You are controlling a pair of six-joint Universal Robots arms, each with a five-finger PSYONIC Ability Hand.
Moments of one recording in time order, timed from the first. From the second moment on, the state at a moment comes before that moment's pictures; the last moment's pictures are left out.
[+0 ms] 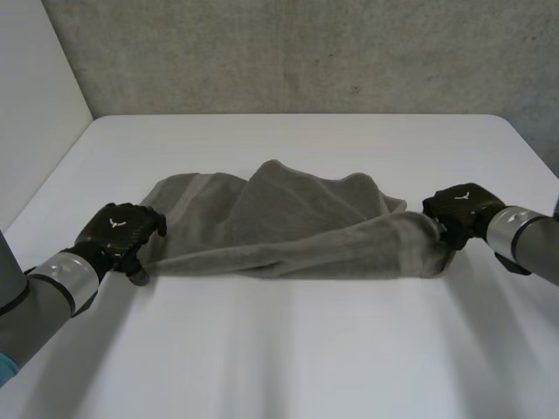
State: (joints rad) left arm 4.63 -1.88 -1.89 3.42 -1.19 3.52; right arm 1.67 -0.99 1.36 0.16 1.21 2.55; left_hand 0.51 0.51 0.51 0.51 0.31; right_hand 1.24 1.24 1.26 1.27 1.10
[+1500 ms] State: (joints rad) left arm 4.65 -1.85 -1.90 3.41 -1.16 3.52; right arm 1.77 -1.15 1.55 -0.05 1.38 2.71; left_hand 0.45 0.46 0.46 0.46 0.26; right_hand 1.32 1.30 1.32 1.33 1.16
